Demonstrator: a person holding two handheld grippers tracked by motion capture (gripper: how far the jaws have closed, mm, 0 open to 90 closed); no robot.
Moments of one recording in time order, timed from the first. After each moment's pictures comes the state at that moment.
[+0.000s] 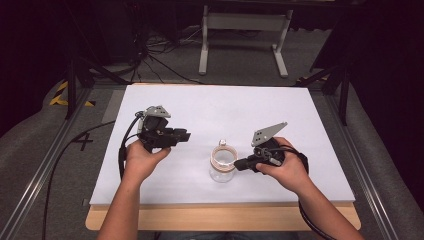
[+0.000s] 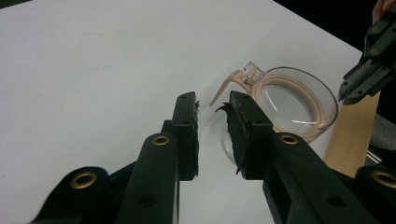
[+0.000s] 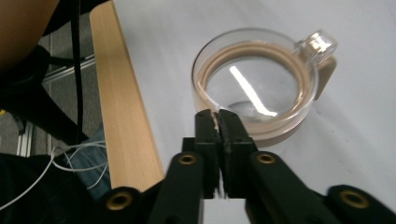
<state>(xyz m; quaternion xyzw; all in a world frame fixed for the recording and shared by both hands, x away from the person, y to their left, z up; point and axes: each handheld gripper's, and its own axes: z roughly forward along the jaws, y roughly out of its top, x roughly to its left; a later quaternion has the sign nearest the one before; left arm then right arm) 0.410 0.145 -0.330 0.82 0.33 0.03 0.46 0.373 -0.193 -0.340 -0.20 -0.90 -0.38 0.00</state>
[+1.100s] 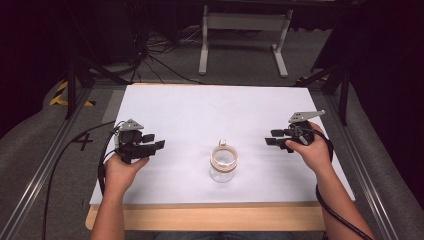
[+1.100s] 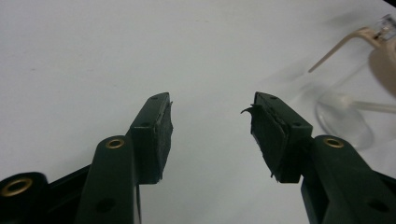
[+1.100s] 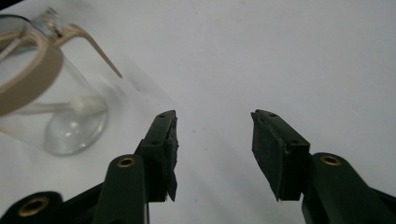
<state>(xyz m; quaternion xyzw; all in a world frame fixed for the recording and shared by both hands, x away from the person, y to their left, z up) 0.407 0.208 -0.388 0.78 0.44 0.11 0.44 0.447 -0.307 -0.378 -0.34 -0.84 -0.41 -0.10</state>
